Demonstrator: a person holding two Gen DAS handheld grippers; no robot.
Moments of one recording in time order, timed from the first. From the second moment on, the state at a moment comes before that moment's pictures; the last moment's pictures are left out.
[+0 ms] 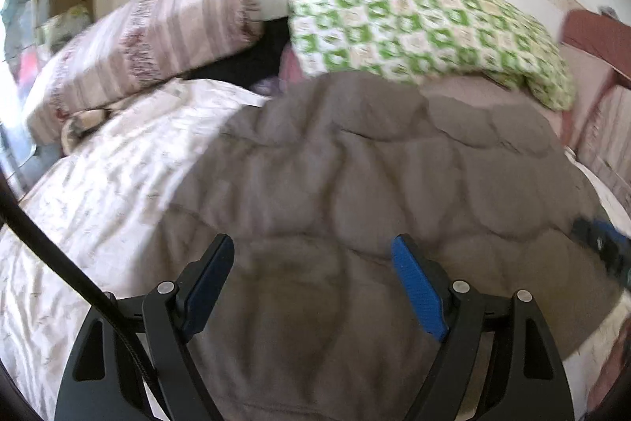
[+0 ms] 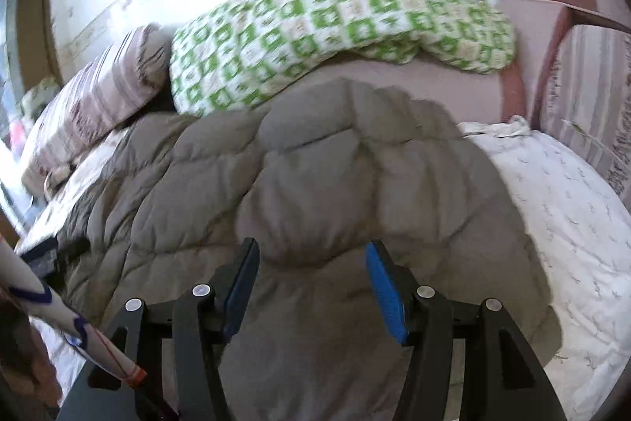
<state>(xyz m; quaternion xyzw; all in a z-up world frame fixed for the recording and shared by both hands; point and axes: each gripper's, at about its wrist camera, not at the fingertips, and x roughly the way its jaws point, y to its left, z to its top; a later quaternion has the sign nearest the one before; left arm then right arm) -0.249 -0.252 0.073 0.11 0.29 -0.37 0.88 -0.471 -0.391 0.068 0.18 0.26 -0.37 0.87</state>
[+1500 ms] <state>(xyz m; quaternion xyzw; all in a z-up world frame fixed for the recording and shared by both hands) -0.136 -0.115 0.019 -0.16 0.63 -0.30 0.70 -0.656 -0.461 0.037 0.50 0.18 -0.41 0.74</state>
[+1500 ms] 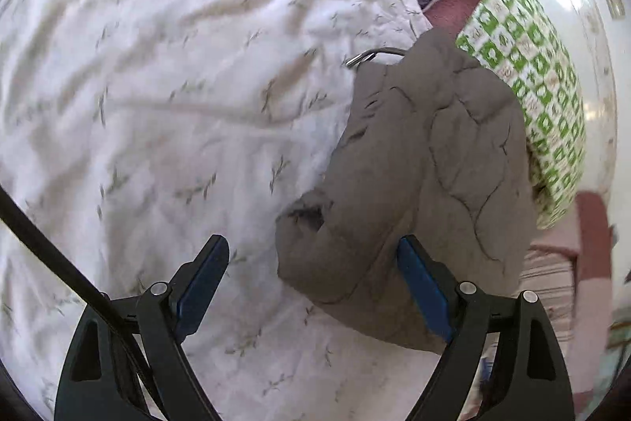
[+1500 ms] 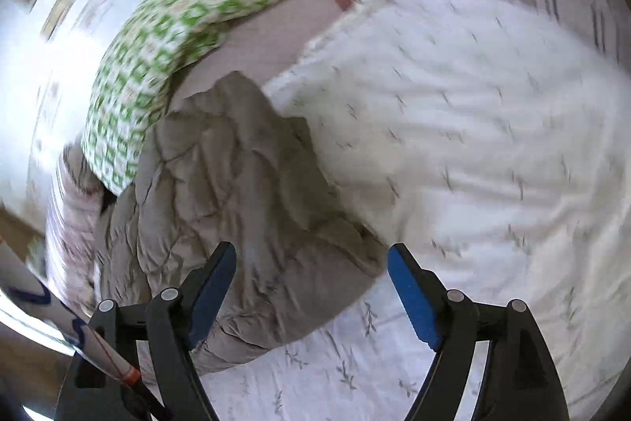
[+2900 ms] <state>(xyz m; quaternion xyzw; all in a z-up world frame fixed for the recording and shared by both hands) -0.197 -0.200 0.054 0.10 0.40 -0.30 0.86 -0.581 -0.444 0.049 0.30 0.25 -0.48 0.79</state>
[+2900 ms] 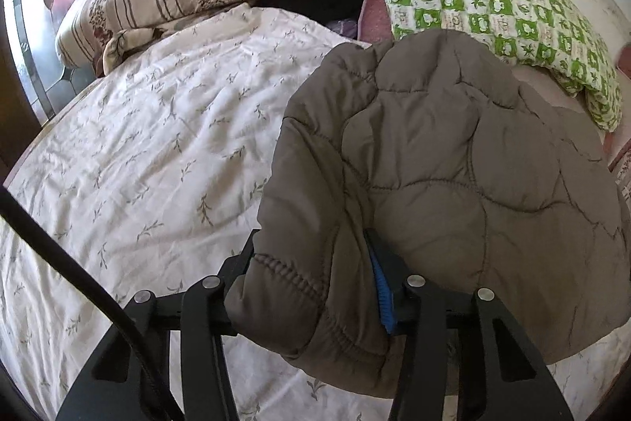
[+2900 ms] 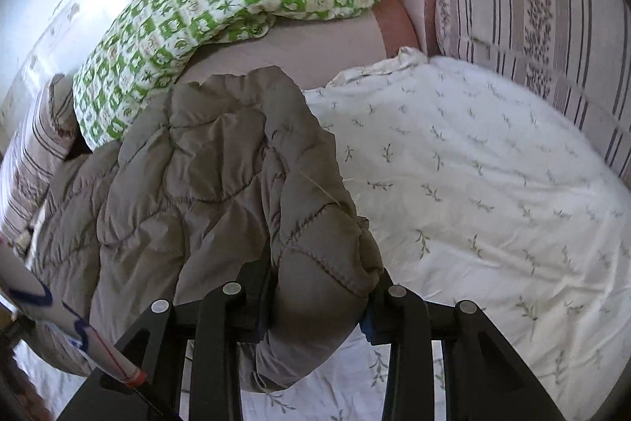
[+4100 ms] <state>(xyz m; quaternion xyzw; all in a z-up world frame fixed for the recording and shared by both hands) -0.242 -0.143 0.116 0.04 0.34 -0.33 0.88 -0.613 -0.375 0.120 0.23 0.21 -0.45 0.84</state>
